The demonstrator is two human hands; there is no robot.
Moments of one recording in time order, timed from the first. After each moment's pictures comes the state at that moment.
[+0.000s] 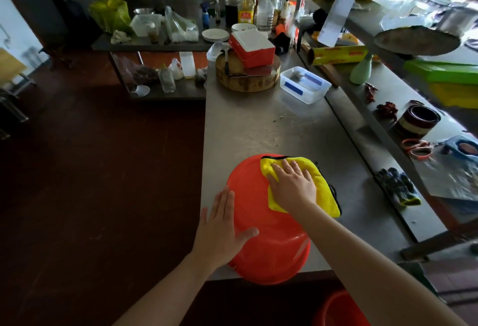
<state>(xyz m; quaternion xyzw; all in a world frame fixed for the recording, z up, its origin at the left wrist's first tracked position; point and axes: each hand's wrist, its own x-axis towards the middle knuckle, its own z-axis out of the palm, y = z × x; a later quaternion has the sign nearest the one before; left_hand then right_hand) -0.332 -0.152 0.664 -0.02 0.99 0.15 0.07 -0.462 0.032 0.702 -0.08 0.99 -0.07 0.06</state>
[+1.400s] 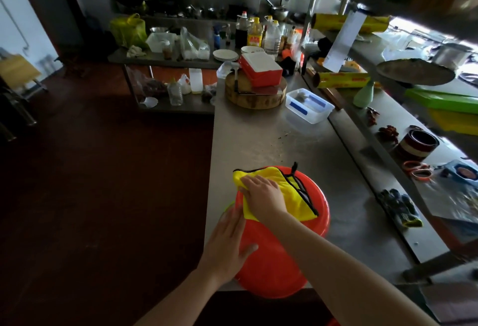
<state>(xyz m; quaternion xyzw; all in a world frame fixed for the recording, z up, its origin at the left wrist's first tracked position) -0.307 -0.167 0.644 0.07 0.97 0.22 0.00 -0.437 -0.049 0.705 -0.25 0.96 -0.13 -0.02</state>
